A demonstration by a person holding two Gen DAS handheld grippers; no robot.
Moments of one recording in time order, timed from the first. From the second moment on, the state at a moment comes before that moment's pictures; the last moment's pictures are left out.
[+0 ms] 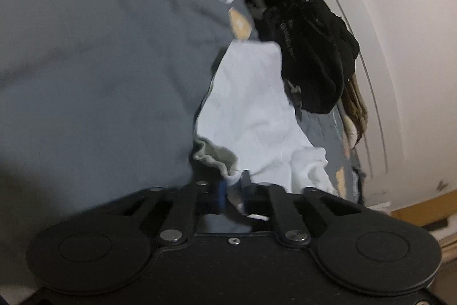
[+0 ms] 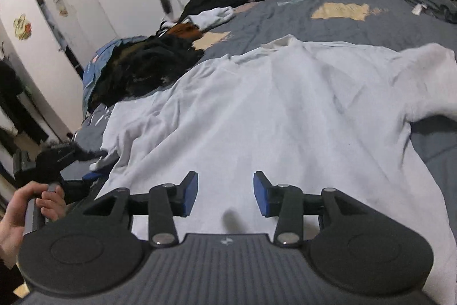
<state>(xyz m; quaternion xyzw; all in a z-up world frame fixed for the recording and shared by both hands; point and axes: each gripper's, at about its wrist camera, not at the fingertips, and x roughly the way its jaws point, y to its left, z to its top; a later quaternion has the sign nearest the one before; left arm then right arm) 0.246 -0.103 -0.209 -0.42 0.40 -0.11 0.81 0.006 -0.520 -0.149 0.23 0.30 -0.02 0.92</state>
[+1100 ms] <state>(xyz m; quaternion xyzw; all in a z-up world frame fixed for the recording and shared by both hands) 0.415 -0.160 -0.130 -0.02 0.32 -0.13 0.94 0.008 -0.536 -0.158 0.27 0.31 0.00 0.91</state>
